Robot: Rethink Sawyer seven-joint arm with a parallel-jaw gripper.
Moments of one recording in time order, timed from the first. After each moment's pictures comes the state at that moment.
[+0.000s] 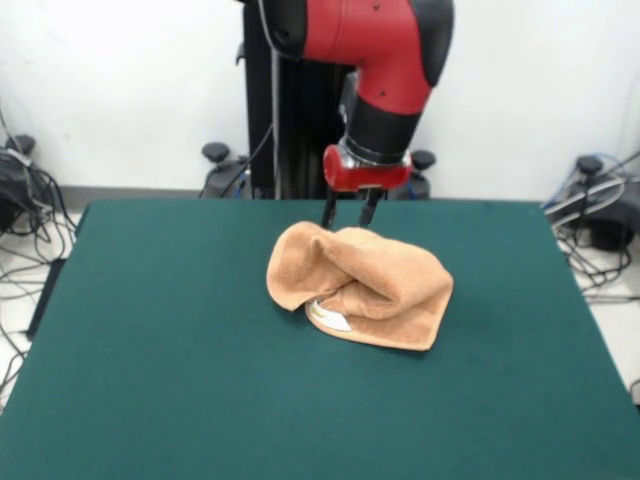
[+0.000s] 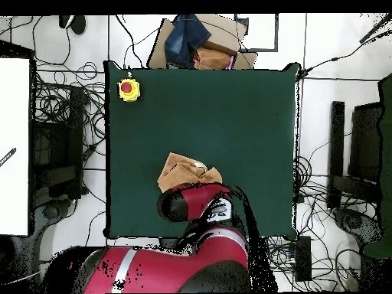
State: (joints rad) arm -0.07 -0.39 -0.13 1.80 -0.37 0.14 1.57
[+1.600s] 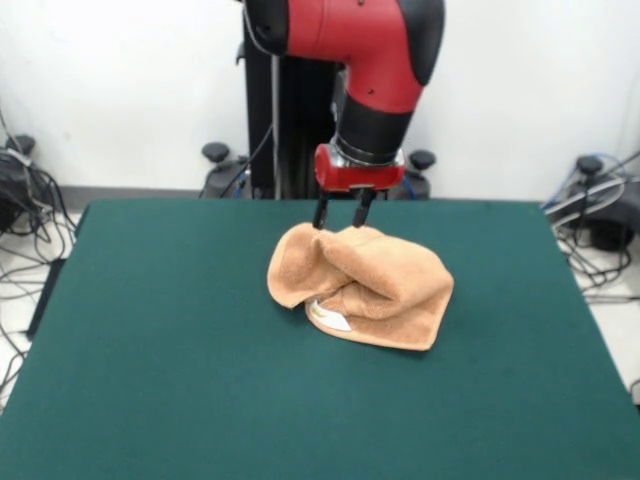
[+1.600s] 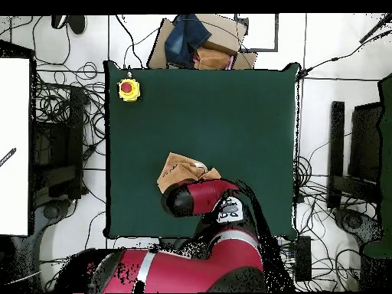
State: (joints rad) arm -0.12 -0.43 -0.10 1.79 -0.37 0.21 1.57
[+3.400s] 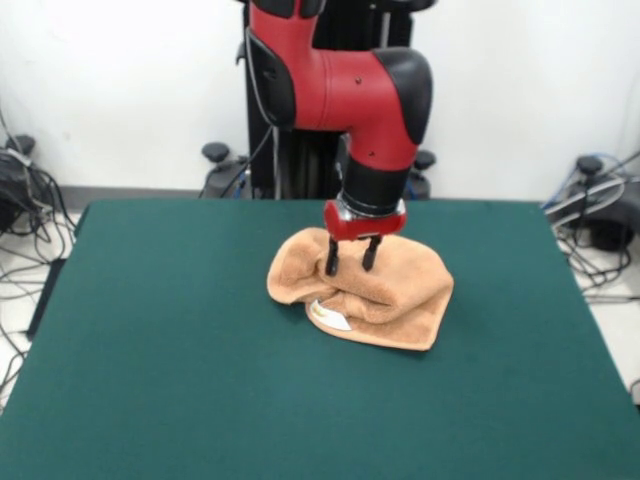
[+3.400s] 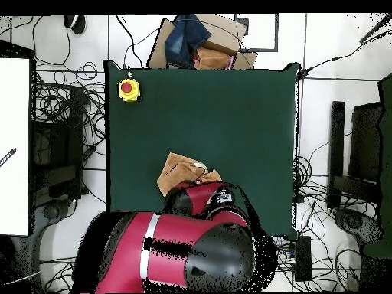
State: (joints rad) arm -0.11 -0.20 -0.10 1.70 -0.37 0.01 1.57
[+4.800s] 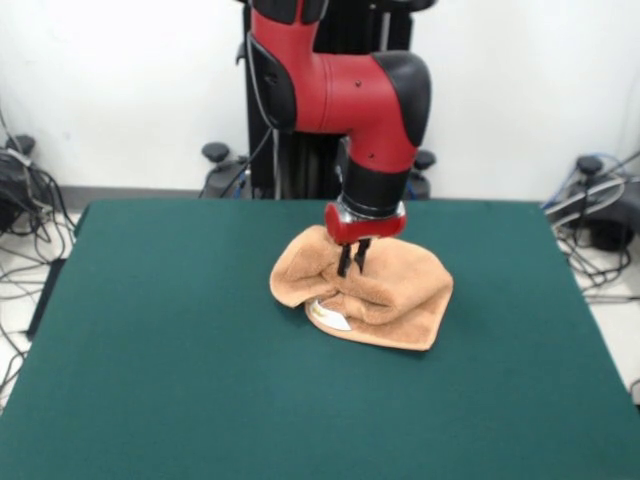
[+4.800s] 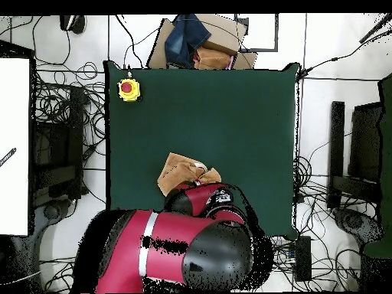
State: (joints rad) arm -0.11 -0.18 -0.11 1.69 -0.37 -0.02 1.57
